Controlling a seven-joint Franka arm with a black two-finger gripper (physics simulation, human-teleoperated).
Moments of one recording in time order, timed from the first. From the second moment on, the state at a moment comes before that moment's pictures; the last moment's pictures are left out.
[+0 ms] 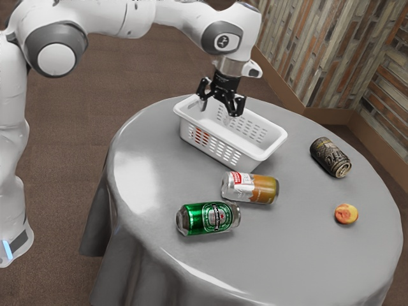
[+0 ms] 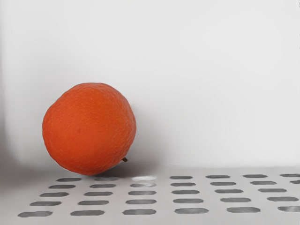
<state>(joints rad) -0.23 0.13 0.44 -1.65 -0.10 1.71 -0.45</state>
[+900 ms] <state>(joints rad) -0.21 0.15 0.49 -1.72 -0.13 1.76 -0.41</state>
